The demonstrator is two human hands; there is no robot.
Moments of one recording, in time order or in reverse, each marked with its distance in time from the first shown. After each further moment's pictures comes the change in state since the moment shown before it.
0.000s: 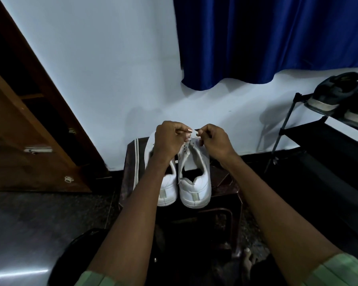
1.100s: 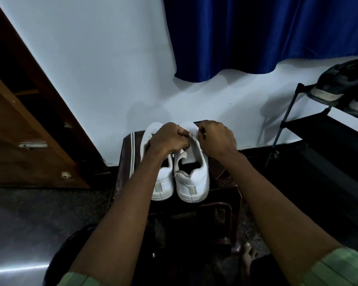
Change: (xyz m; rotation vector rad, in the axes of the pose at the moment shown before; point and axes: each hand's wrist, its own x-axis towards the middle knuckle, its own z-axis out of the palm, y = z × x) left_hand -0.017 0.021 -0.003 0.265 -0.287 -0.294; right_hand -0.017 -0.006 -0.005 -0.693 0.028 -0.229
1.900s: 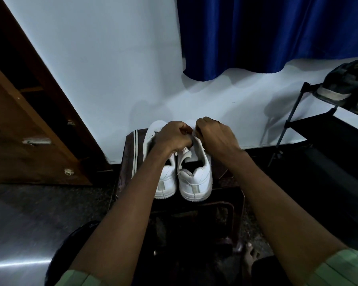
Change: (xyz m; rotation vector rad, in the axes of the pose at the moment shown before) left_hand -0.001 0.000 0.003 -0.029 0.072 0.018; right_hand 0.004 -0.004 0.003 -0.200 0.012 -0.265
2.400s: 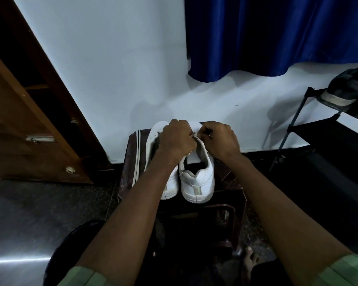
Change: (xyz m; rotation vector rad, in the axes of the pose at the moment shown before) left_hand 0.003 -0.003 0.011 0.384 0.192 0.161; right_hand -0.002 0.009 0.015 0.490 0.050 0.293
